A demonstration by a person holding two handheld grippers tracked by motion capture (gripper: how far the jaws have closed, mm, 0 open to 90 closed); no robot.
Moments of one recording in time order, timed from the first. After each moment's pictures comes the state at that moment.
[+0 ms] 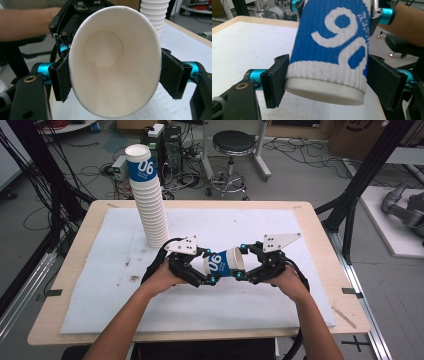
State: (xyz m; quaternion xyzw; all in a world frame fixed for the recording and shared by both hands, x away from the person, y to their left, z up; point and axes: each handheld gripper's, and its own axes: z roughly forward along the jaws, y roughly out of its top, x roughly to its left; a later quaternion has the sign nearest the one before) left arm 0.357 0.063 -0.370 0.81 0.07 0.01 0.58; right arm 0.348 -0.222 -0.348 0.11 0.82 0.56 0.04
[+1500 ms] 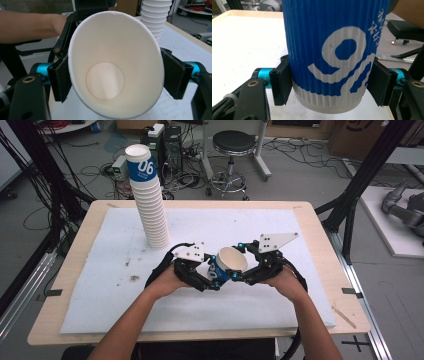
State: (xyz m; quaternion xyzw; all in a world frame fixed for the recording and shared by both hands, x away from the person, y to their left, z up) left arm 0.354 0.048 -0.380 0.83 0.05 0.01 0.55; right arm 0.340 -0.210 -0.338 0.11 0.82 0.56 0.06
